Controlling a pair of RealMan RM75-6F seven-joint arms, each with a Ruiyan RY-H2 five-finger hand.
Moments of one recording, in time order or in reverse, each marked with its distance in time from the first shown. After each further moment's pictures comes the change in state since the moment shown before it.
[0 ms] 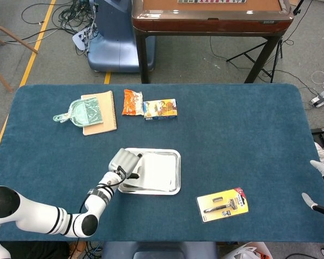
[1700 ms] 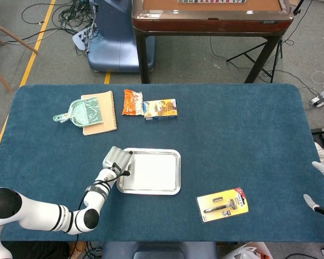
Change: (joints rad) left arm 0.025 -0.025 -0.017 0.079 -0.111 -0.011 0.109; right arm -0.010 0.002 -0.002 0.000 0.002 0.008 0.001
